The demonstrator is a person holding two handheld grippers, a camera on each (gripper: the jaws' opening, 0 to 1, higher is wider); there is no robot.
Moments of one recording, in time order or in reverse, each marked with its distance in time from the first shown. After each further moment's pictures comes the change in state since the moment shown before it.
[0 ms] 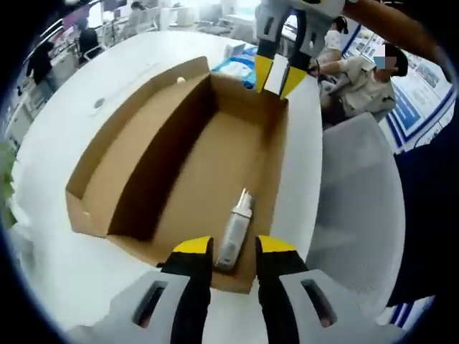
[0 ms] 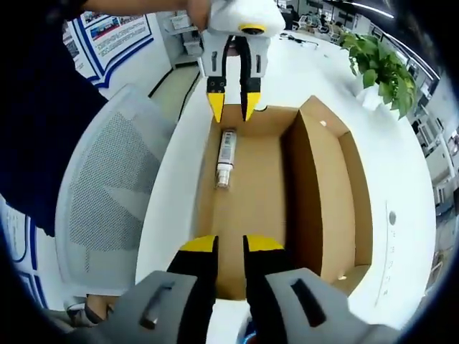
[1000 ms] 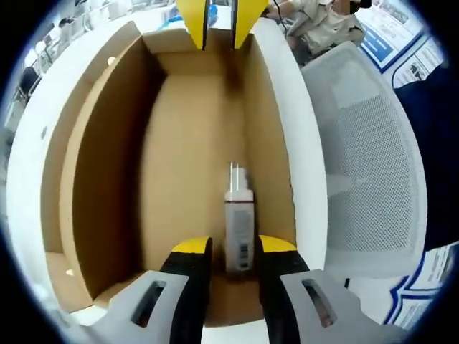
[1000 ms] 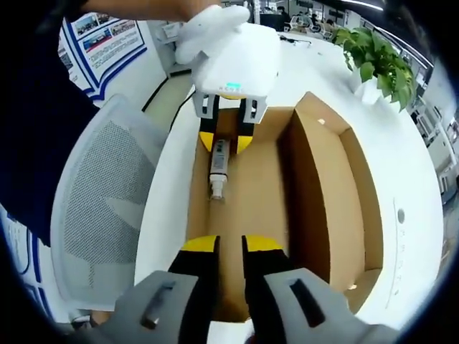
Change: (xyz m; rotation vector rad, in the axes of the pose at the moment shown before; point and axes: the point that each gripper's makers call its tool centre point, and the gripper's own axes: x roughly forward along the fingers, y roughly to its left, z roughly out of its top) left arm 0.056 0.001 -0.021 0.267 0.208 -0.075; right arm 0.027 -0.005 0.007 0.057 -0.034 0.011
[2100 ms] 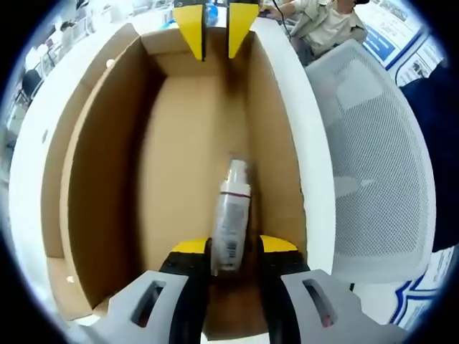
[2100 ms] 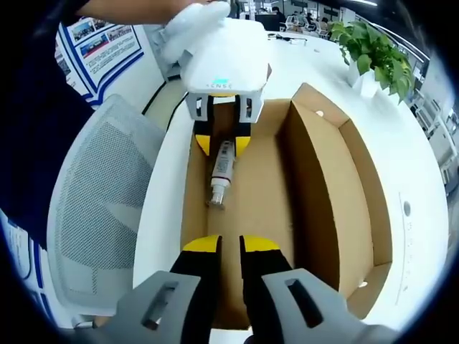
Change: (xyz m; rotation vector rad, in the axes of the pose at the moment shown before) left arm 0.012 0.004 0.002 0.030 0.010 0.036; right arm 0.011 -0.003 -0.006 0.036 -0.030 0.006
